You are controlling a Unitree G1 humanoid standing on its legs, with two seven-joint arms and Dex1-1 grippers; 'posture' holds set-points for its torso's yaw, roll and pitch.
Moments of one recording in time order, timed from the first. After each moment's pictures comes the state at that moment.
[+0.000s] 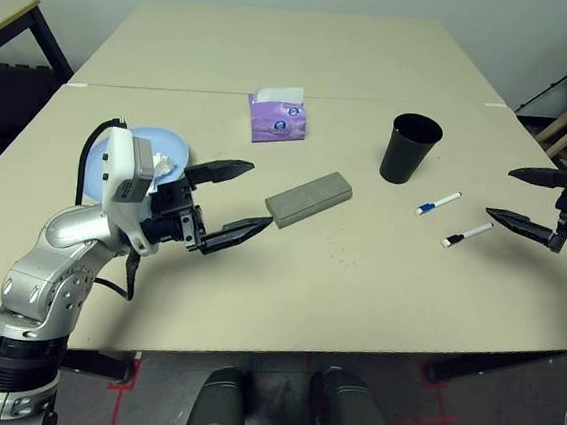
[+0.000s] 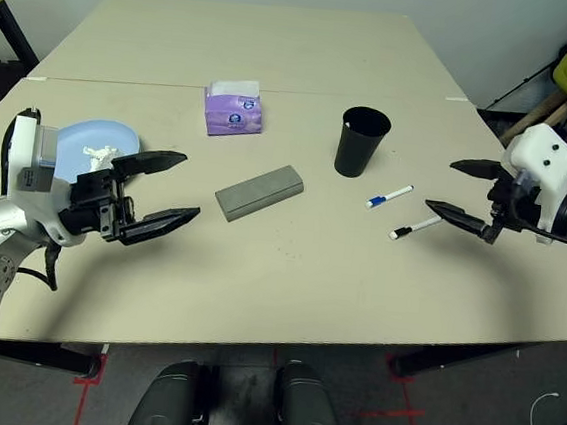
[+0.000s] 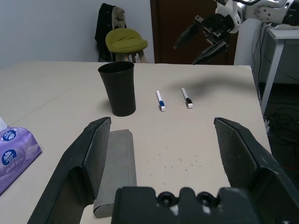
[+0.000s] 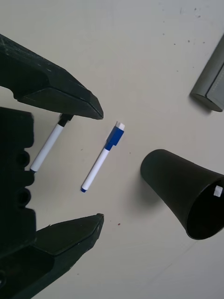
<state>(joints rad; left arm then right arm) -0.21 0.65 0.15 -0.37 -0.66 0.35 -0.96 -0.54 -1.01 -0.09 0.41 0.18 0.04 1.21</state>
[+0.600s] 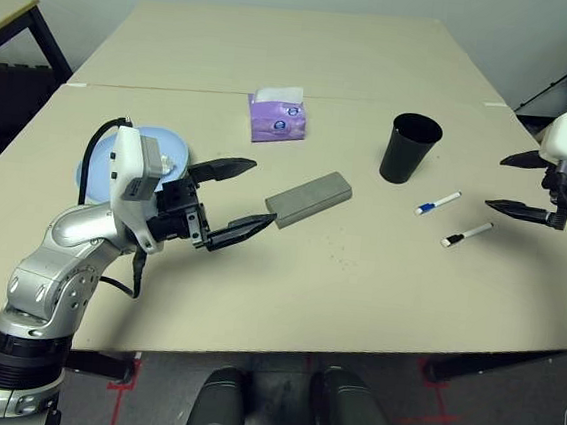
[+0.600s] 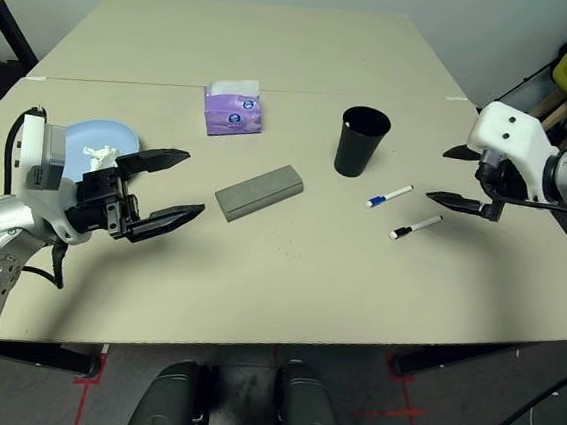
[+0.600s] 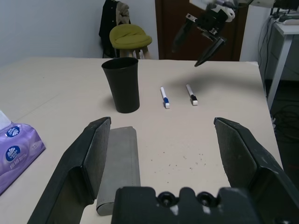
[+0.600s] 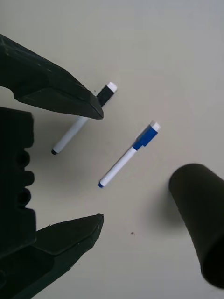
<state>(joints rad) -0.21 0.65 0.13 -0.38 -0.63 0.35 -0.93 -0.83 -1.00 0.19 0.67 -0.11 -0.13 1.34</state>
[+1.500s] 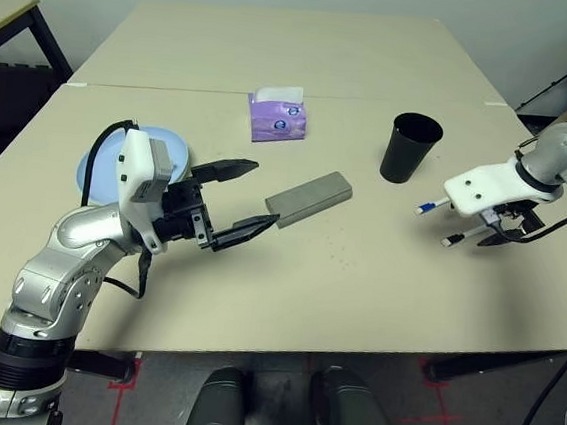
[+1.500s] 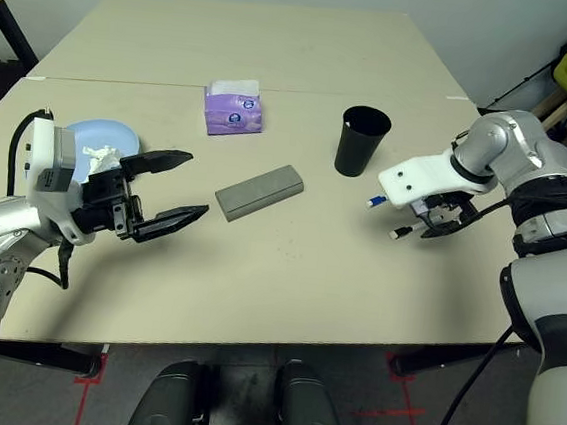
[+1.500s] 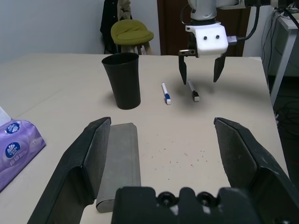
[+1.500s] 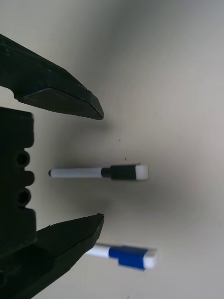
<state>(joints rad) -0.20 0.64 0.11 -0.39 -0.61 0.34 -0.91 -1.20 -0.76 0.59 1.14 -0.54 -0.71 1.54</state>
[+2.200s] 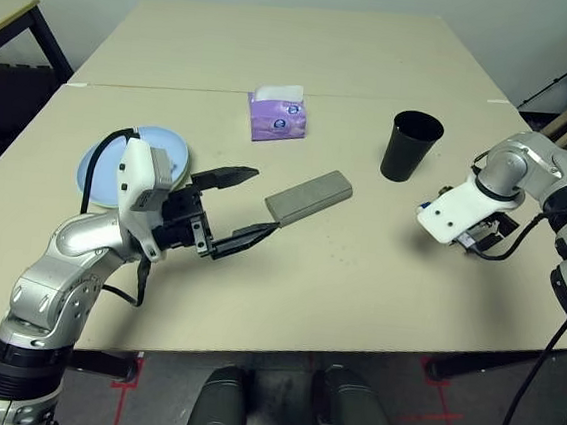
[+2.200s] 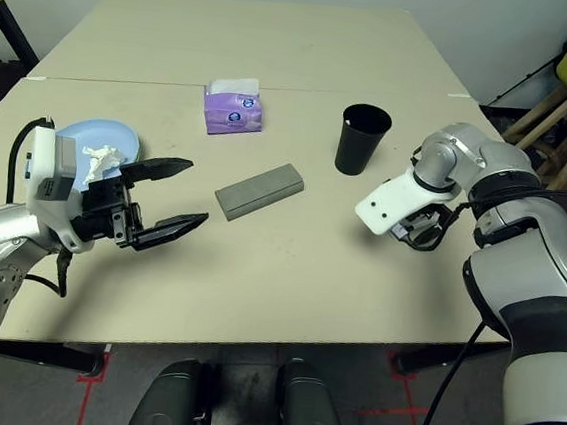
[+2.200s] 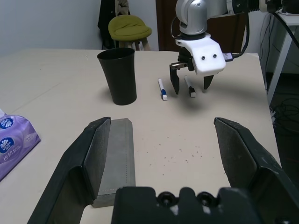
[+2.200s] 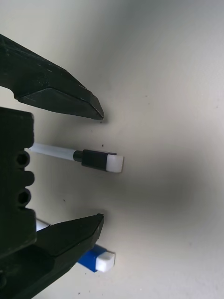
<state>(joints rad) -0.17 0.65 0.11 -0.41 -0.61 0.34 -0.91 -1.22 -0.68 0.67 1.22 -0.68 -0.82 1.38</state>
